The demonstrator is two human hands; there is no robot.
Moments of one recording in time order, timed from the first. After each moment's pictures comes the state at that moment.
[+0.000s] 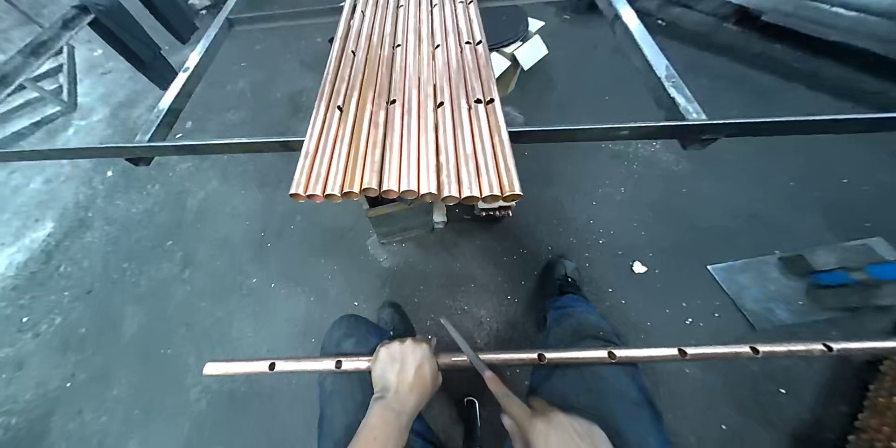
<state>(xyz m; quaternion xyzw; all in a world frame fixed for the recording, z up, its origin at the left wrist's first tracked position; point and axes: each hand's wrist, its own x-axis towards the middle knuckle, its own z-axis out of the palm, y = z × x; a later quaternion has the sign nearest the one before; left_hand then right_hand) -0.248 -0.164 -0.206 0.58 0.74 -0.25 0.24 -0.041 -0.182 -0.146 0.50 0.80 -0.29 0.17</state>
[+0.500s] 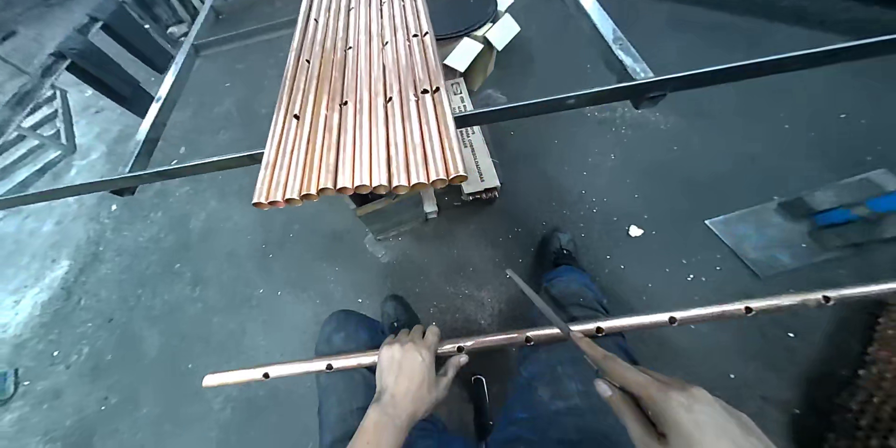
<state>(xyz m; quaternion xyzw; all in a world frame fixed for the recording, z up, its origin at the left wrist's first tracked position) -0.235 -0.191 -0.223 0.71 0.69 -0.09 0.13 0.074 -0.163 -0.104 0.56 0.76 -0.33 0.06</state>
